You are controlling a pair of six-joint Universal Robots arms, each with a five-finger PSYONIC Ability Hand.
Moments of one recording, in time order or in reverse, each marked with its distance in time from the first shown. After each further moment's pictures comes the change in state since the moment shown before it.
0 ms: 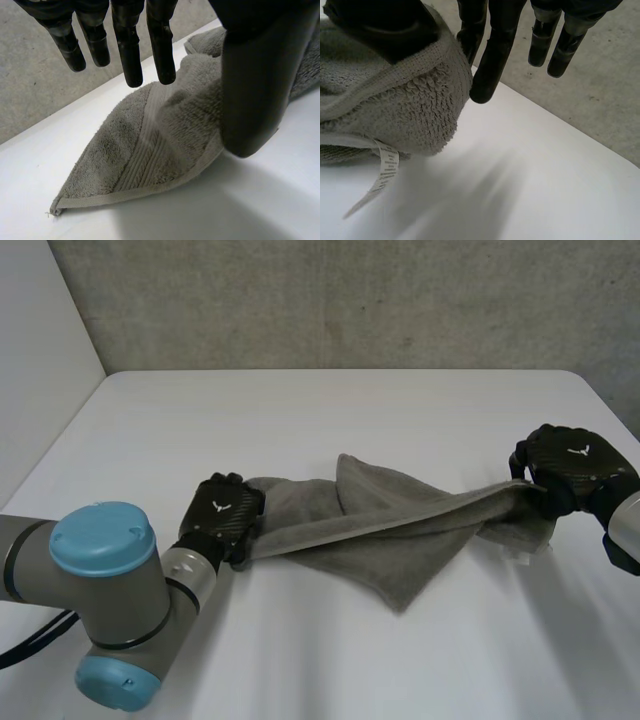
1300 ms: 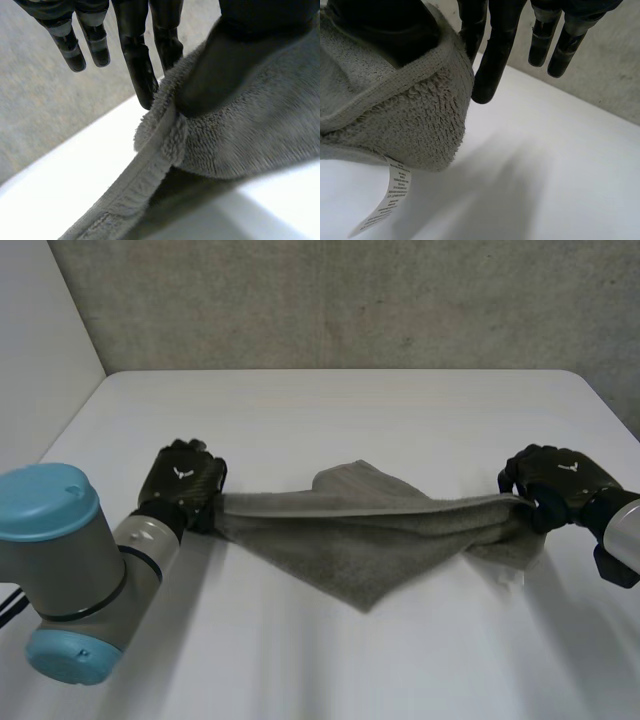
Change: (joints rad) left arm 0.100 0.128 -0.005 -0.079 0.025 0.048; right arm -0.025 0.073 -0.007 0.041 -0.081 0.033; left_hand 0.585 0.590 0.000 0.000 0.650; right_hand 0.000 0.000 0.000 0.000 0.000
